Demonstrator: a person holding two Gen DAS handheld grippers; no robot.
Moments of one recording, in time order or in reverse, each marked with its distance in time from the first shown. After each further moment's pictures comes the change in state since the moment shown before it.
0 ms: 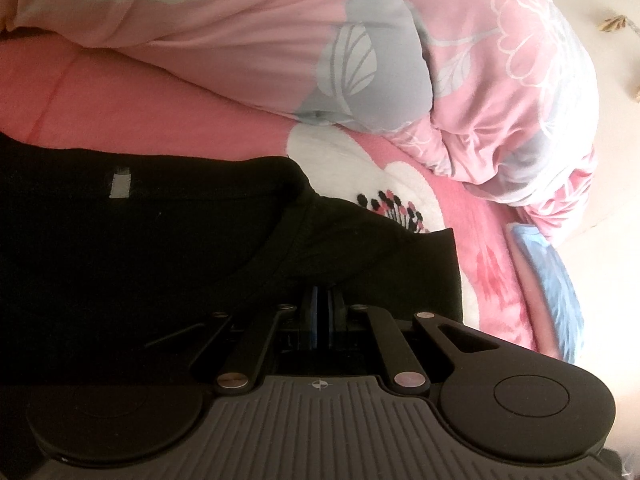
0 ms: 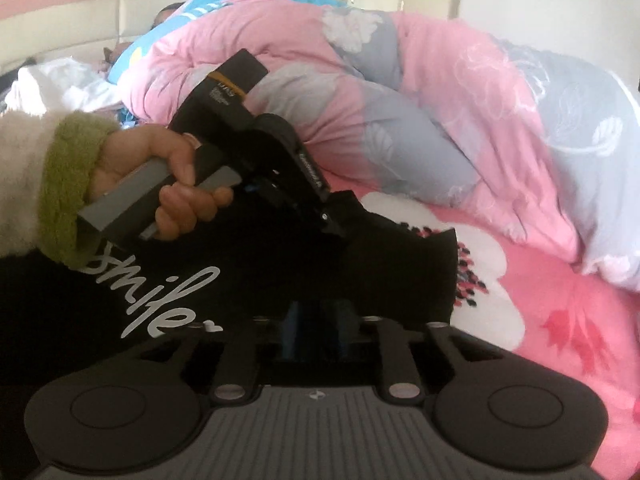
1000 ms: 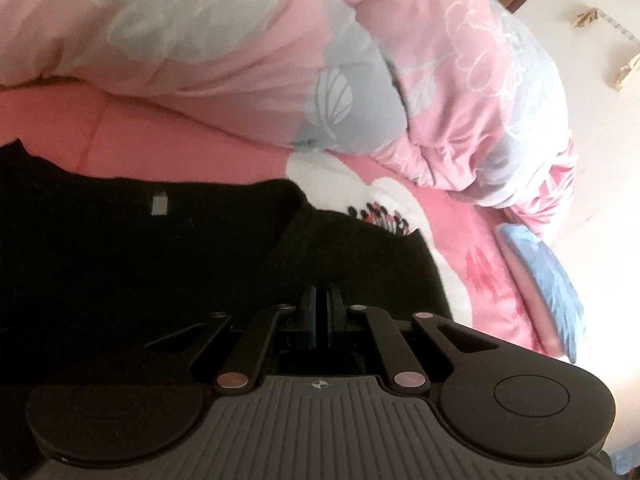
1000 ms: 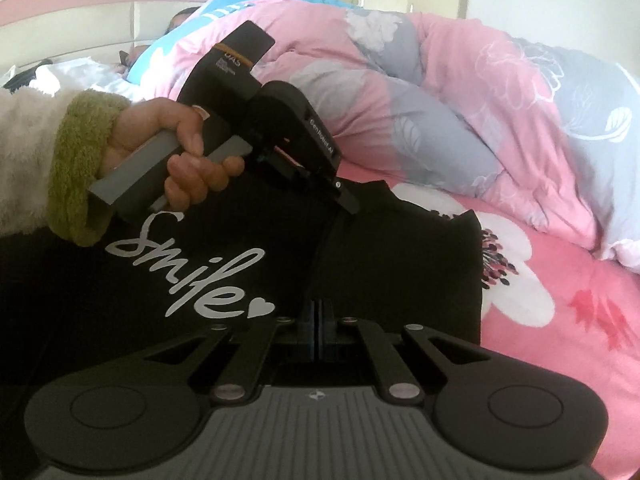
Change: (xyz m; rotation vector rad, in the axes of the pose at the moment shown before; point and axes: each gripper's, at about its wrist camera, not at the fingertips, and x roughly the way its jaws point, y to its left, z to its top) left arm -0.042 -0.002 -0.016 0.086 -0.106 0.001; right arm -0.009 0.034 -0.016 0.029 -0.027 0.038
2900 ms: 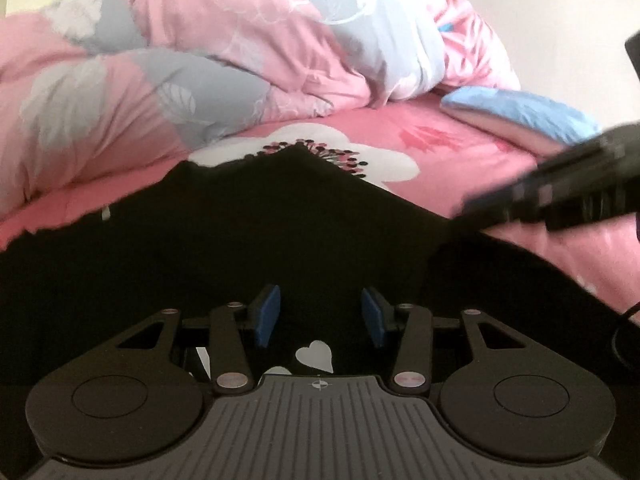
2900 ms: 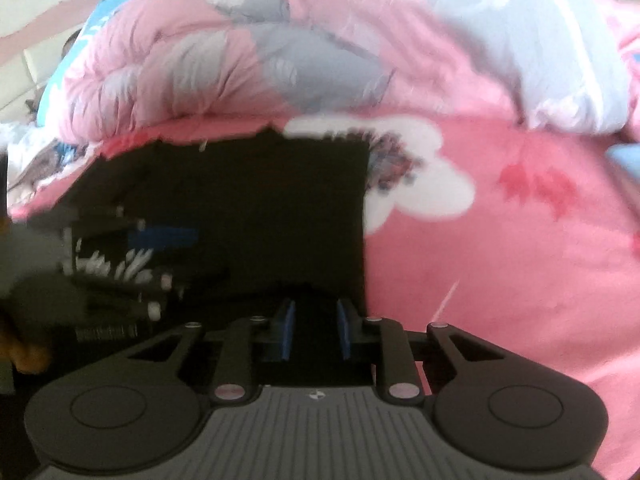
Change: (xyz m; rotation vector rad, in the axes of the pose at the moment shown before) left arm -0.033 -0.076 -0.132 0.563 -0.096 0.159; right arm -0.023 -0.080 0.000 0.360 0.133 -0.097
